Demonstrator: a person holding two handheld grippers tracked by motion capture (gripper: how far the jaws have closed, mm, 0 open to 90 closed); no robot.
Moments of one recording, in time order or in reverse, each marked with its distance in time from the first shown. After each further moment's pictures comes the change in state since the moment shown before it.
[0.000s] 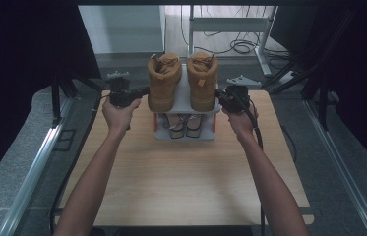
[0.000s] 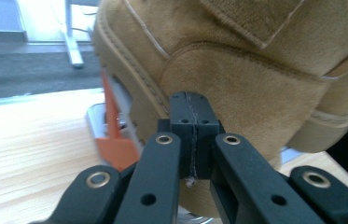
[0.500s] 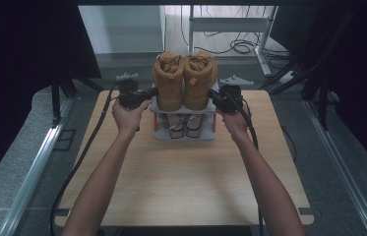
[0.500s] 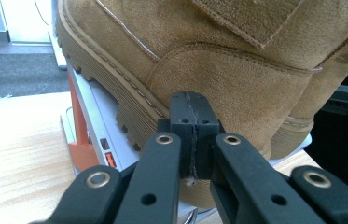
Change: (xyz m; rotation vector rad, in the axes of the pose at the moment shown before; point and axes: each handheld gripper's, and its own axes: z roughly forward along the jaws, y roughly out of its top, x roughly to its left) left arm -0.016 -0.005 0.014 -0.016 -0.033 -0.009; right arm 0.012 0.001 0.010 0.000 0.054 -0.008
